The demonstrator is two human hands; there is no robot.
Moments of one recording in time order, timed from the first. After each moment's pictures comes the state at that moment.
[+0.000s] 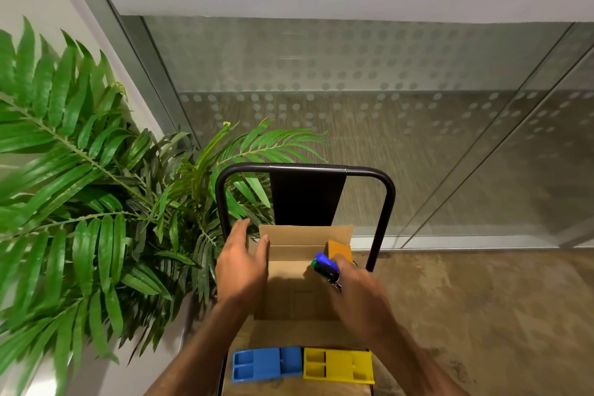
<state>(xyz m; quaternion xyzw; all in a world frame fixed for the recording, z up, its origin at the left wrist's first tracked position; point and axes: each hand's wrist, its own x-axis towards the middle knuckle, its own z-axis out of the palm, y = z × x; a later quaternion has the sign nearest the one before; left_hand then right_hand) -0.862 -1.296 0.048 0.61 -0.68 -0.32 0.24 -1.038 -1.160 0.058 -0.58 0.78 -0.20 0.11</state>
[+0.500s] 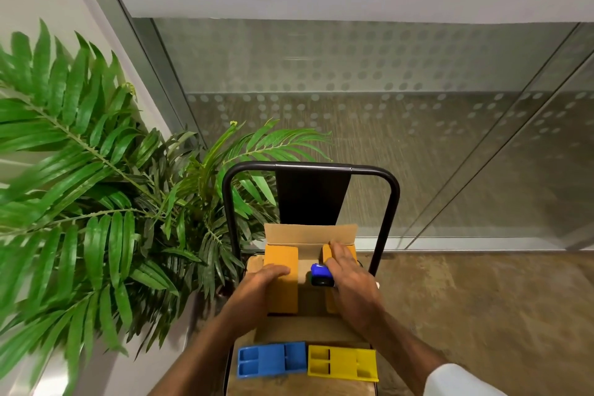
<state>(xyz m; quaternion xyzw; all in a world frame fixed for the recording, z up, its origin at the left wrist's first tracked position) -0.824 -1.275 0.035 0.41 -0.79 -0.46 -0.03 -1.044 -1.174 0.014 -0.64 0.76 -0.11 0.10</state>
